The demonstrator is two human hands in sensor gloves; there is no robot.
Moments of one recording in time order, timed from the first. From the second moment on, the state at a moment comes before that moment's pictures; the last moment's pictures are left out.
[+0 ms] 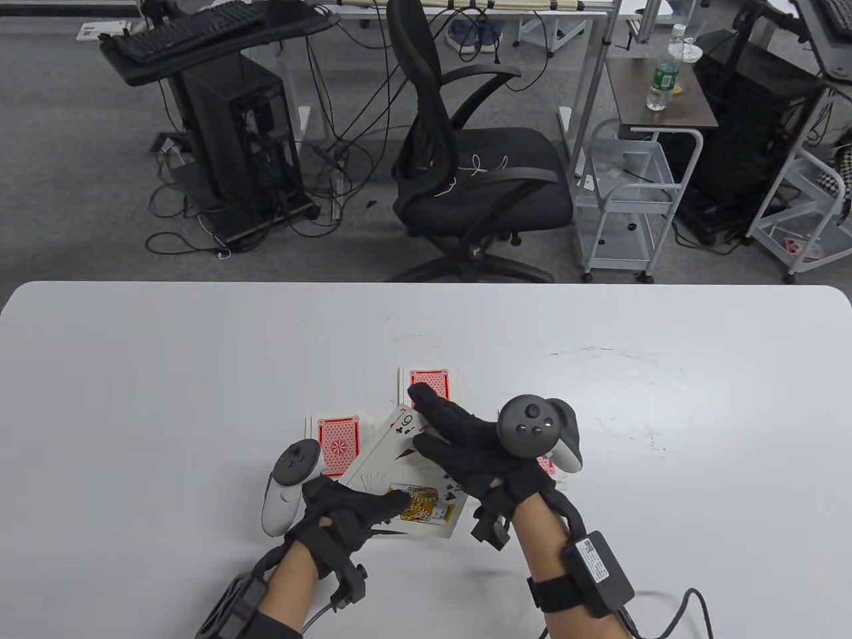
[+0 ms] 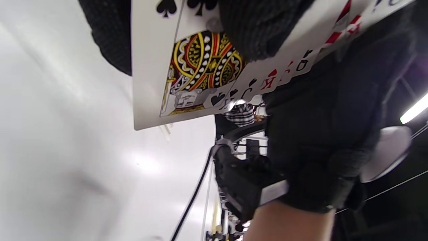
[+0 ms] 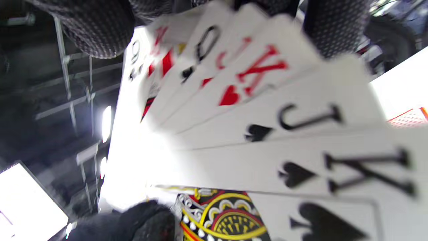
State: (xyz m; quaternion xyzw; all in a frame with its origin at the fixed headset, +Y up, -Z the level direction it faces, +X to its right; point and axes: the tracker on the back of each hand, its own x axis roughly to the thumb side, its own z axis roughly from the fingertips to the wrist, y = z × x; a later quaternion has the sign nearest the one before) left_hand -0.155 -0.759 -0.344 -0.26 -0.18 0.69 0.65; right_hand 0.093 -0.660 -0.375 0.29 -0.01 0.84 0.45
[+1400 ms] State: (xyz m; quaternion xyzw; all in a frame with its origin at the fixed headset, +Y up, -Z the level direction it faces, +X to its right) left_hand -0.166 -0.765 -0.341 -0.20 -0.11 0.76 0.61; right_hand 0.080 -0.659 -0.358 0.28 -0.19 0.88 0.35
